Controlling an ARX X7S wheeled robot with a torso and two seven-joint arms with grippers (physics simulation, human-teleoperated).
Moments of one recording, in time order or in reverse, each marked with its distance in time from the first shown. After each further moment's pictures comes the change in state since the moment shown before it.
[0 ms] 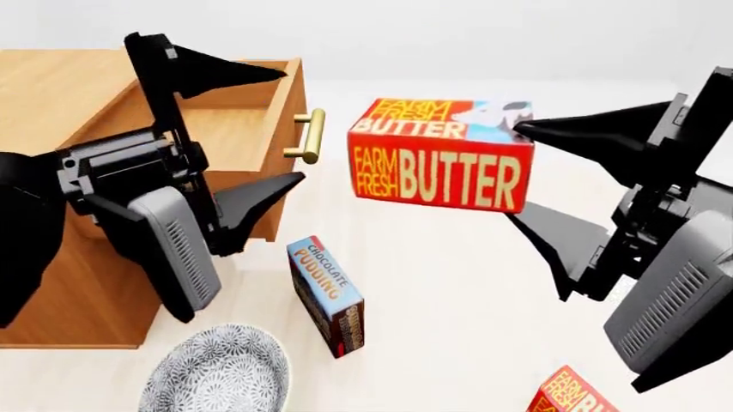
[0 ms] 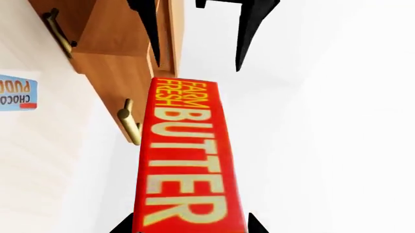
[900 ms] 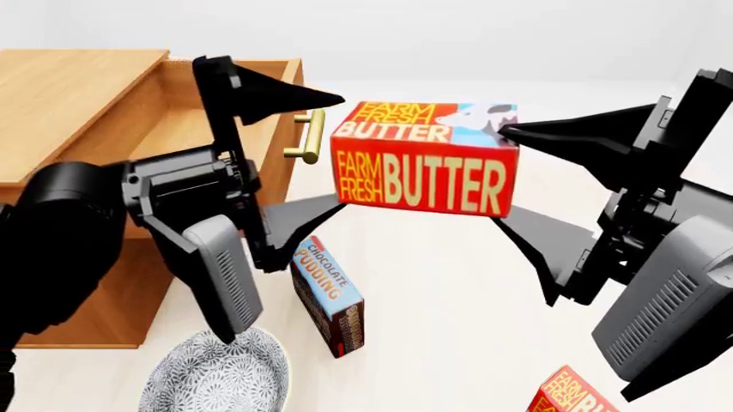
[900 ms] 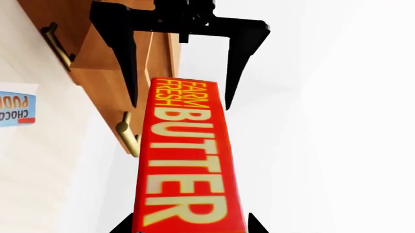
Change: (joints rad) left arm -0.009 0.114 0.056 -0.050 0.036 0.098 -0.017; right arm -0.006 -0.029 0.007 -0.023 0.006 0.017 -0.005
